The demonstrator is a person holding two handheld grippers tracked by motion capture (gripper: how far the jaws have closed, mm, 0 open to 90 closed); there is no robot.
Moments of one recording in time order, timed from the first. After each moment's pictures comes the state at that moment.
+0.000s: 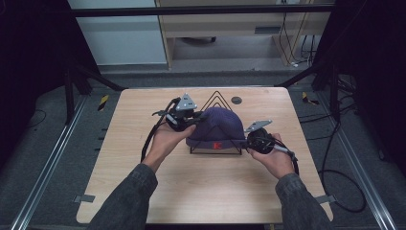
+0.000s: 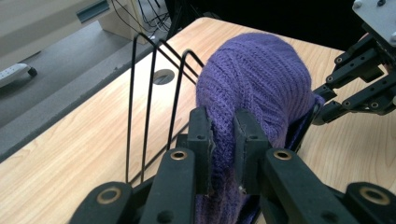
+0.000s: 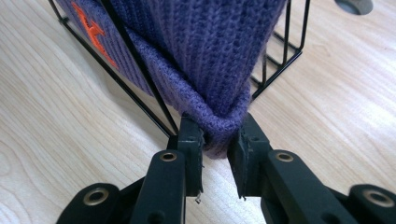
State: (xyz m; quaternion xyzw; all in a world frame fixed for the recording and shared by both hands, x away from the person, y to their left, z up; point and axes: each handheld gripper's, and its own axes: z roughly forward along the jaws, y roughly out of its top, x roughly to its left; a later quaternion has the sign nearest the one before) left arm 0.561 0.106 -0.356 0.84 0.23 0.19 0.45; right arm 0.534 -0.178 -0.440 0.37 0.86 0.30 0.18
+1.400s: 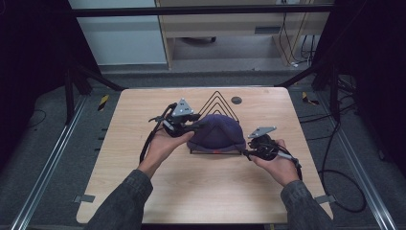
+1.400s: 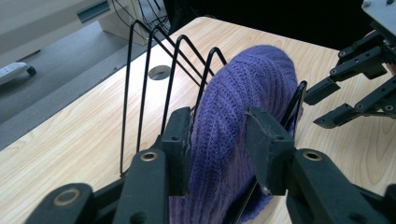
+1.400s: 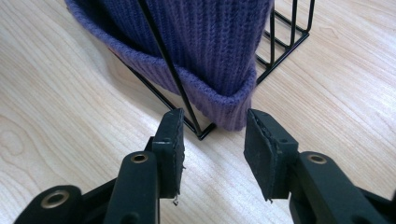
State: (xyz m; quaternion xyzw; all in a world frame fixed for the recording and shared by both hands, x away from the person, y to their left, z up) left arm 0.549 0.115 -0.361 0.83 0.24 0.20 0.46; right arm 0.516 -0.186 -0.447 0.37 0.85 0.32 0.18
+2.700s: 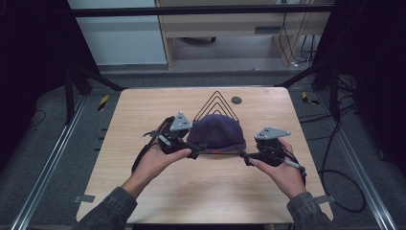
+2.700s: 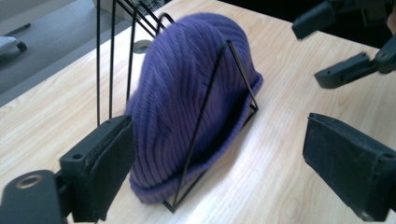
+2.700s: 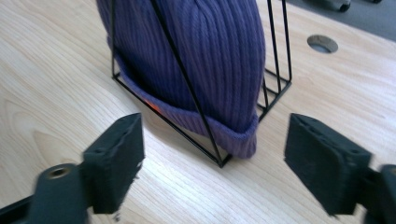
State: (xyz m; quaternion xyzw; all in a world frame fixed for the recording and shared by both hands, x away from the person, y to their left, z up) left arm 0.493 0.117 -0.354 0.85 0.25 0.17 0.42; right arm 0.477 -0.184 -0.406 0.38 0.80 0.40 0.21
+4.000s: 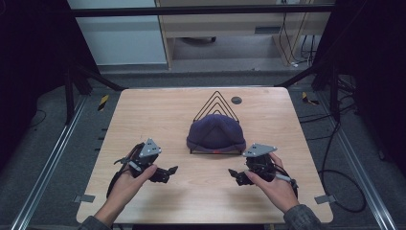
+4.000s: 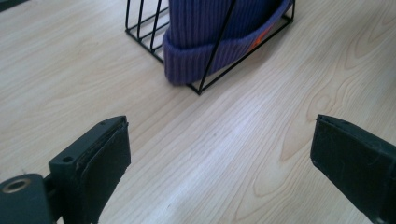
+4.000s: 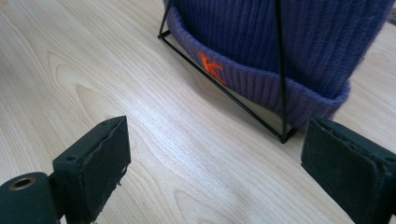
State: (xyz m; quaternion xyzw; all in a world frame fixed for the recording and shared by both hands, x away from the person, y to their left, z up) left arm 0.458 0.203 -0.419 0.85 0.32 0.17 0.38; right arm 0.452 -0.160 -0.441 0.35 0.84 0.39 0.17
